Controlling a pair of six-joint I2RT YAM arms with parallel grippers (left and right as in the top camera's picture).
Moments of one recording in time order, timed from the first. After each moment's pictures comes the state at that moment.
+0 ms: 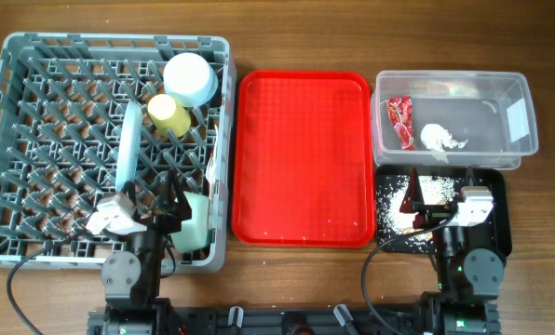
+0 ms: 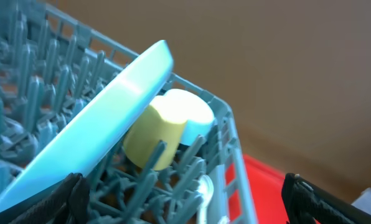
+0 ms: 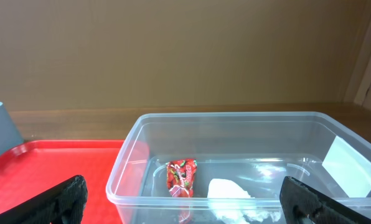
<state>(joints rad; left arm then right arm) -0.02 0.01 0.01 -0.07 -0.06 -0.44 -0.07 0.02 0.01 0.00 -0.06 0.02</state>
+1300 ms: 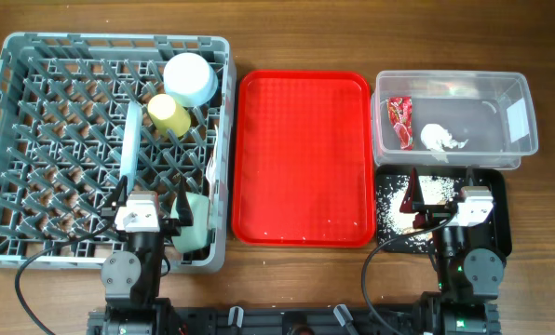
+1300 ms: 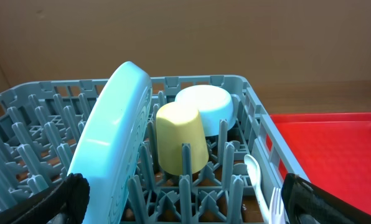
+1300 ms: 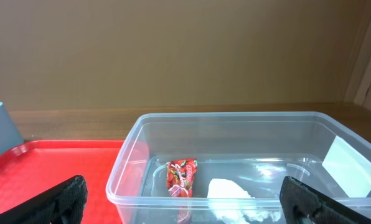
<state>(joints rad) -0.02 0.01 0.01 -0.07 -0.03 0.04 -0.07 0.02 0.01 0.00 -0.06 0.02</state>
